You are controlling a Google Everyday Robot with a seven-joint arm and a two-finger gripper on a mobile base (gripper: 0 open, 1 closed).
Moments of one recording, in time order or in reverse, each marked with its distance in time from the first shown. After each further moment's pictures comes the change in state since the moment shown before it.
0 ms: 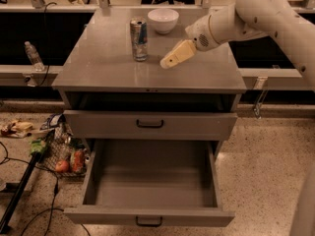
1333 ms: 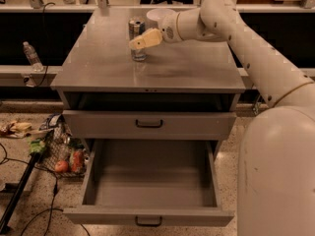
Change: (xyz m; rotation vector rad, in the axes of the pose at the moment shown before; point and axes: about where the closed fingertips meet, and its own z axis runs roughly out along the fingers) arm -0.067 -0.031 0.101 -0.042 -0.251 0.125
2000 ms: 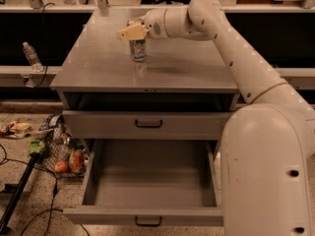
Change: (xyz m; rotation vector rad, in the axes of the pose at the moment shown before) arm -0.035 0.028 0.039 -0.131 -0.109 -0.020
